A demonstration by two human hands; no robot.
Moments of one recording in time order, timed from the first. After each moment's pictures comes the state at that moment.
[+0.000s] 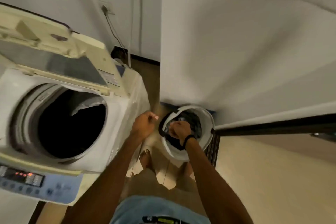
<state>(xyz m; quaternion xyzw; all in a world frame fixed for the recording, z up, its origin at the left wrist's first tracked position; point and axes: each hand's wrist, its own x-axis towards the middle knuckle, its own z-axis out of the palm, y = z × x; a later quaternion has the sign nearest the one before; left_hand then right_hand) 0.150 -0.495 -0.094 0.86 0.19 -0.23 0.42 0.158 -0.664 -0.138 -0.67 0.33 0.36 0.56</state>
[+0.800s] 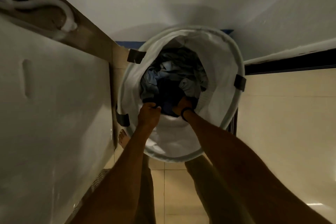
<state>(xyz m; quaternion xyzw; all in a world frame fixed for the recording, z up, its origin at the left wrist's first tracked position) 0.124 -0.635 -0.648 0.73 0.37 -0.39 0.43 0.136 -0.789 -0.708 -0.77 0.27 0.53 0.25</state>
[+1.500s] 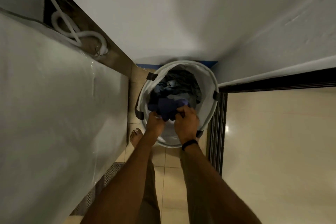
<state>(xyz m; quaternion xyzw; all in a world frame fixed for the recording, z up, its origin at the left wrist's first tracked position) 0.127 -0.656 -0.453 0.64 0.42 -0.34 0.55 0.110 -0.767 -0.408 -0.84 0.31 0.08 0.44</state>
